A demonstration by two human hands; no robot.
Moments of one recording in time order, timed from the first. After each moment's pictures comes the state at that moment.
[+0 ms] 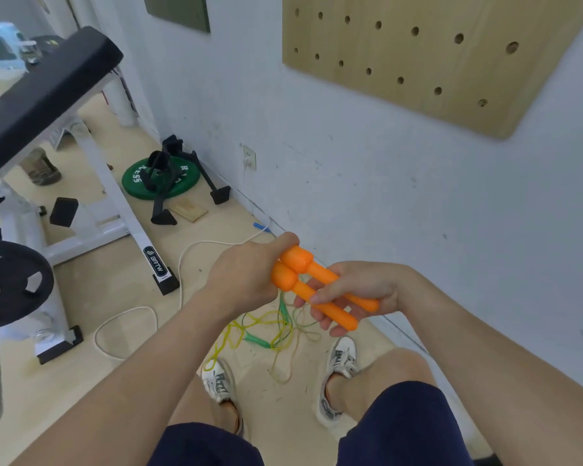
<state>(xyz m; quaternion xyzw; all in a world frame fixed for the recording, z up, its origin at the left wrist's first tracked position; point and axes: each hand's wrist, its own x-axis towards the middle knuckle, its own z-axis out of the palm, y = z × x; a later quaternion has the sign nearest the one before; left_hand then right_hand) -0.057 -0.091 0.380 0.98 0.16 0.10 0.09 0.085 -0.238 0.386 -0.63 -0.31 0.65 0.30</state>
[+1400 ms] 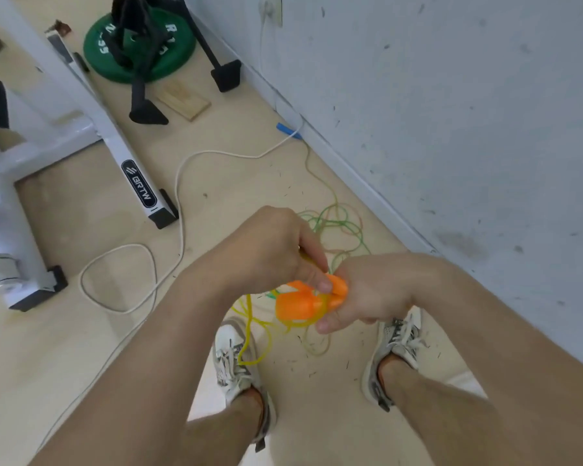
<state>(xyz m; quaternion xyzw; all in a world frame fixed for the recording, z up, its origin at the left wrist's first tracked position) 0.051 0.064 0.208 0.89 0.18 -0.10 0.41 0.165 -0.061 0.180 -0.69 -0.46 0.56 -0.05</state>
